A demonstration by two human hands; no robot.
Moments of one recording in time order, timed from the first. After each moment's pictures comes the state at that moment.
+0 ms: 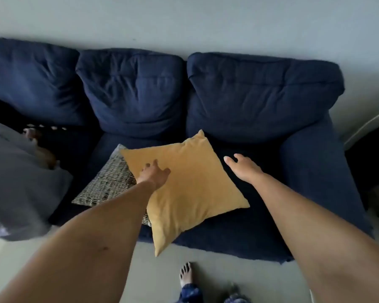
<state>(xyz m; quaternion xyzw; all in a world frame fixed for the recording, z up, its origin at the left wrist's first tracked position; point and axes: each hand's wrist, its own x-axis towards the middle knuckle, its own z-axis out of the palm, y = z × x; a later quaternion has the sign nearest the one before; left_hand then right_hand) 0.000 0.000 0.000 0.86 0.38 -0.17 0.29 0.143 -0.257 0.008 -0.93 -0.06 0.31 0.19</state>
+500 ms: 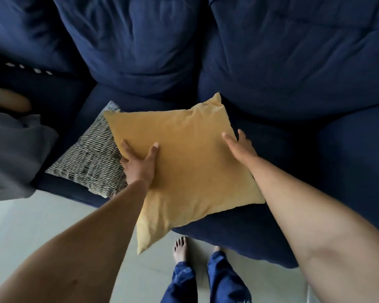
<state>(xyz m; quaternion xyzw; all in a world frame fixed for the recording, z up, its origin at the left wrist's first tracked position) 0.010 0.009 -0.130 0.67 0.62 0.01 0.42 0.217 -0.194 -0.150 -0.88 0.00 0.38 0.29</state>
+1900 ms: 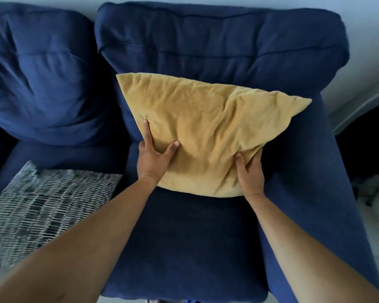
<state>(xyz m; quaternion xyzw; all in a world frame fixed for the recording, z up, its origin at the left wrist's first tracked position) 0.262 -0.123 -0.129 0.82 0.32 0.04 0.48 0.315 -0.382 -0.165 -0.85 0.07 0.08 0.52</state>
